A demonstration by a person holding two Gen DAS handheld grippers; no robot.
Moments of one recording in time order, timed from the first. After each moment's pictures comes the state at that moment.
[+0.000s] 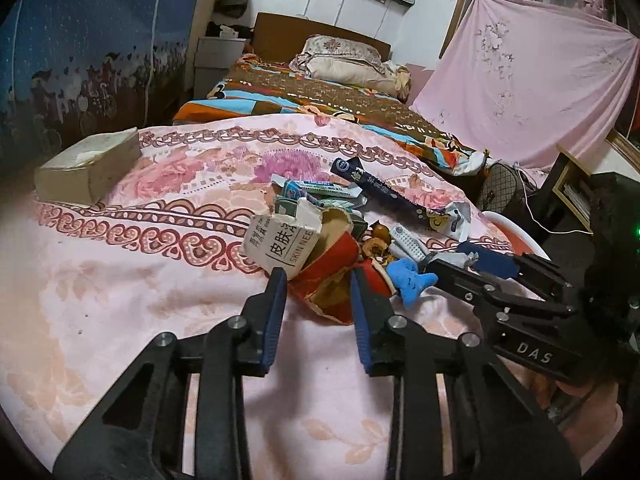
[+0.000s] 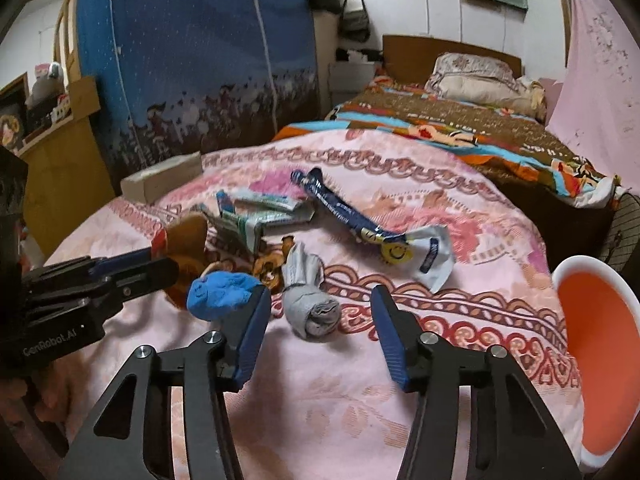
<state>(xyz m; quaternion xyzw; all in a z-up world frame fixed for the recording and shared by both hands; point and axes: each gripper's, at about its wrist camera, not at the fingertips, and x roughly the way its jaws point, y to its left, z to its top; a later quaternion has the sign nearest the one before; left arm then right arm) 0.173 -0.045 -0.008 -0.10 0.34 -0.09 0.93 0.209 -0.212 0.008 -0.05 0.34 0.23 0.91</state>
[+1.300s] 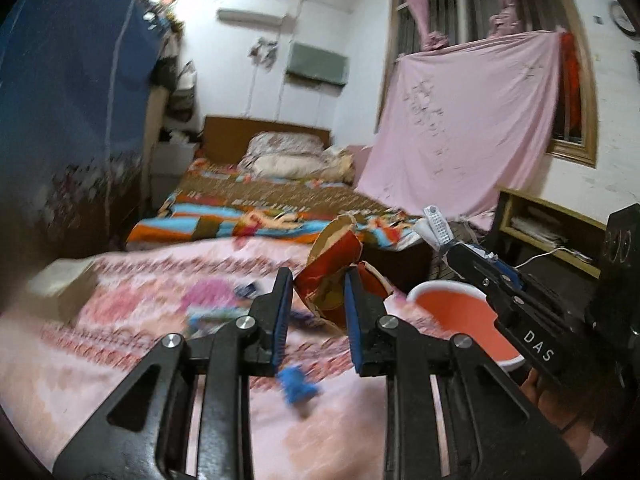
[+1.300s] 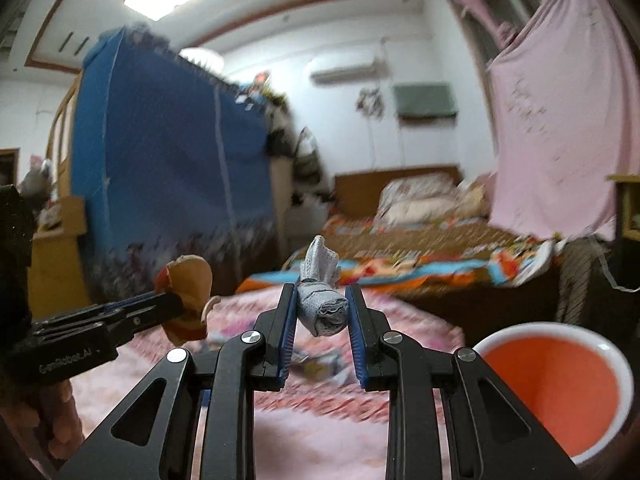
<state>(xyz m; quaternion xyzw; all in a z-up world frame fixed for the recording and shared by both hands) 0.145 -0.110 0.061 -0.05 0.14 -0.16 0.98 0.139 -0.286 0.065 0.05 0.06 0.15 0.99</state>
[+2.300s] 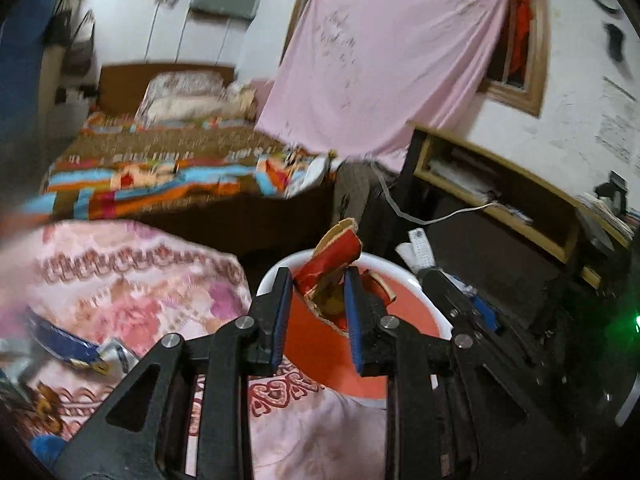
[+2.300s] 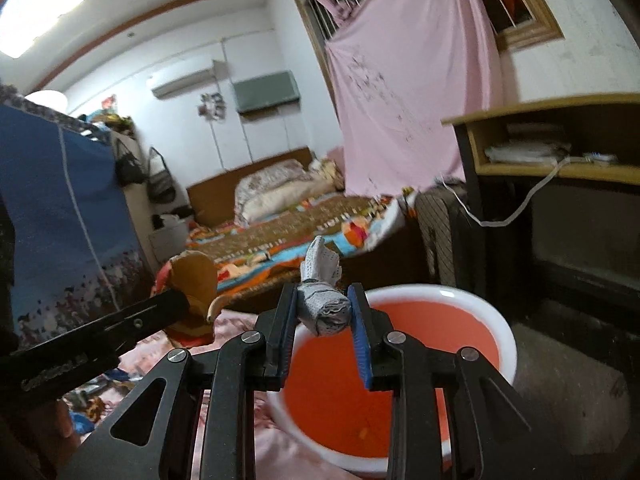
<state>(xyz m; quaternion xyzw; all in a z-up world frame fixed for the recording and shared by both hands) 0.227 -0.279 0.056 -0.03 0.27 -0.31 0.91 0.151 -0.425 0.043 0.16 0.12 -0.10 0.97</state>
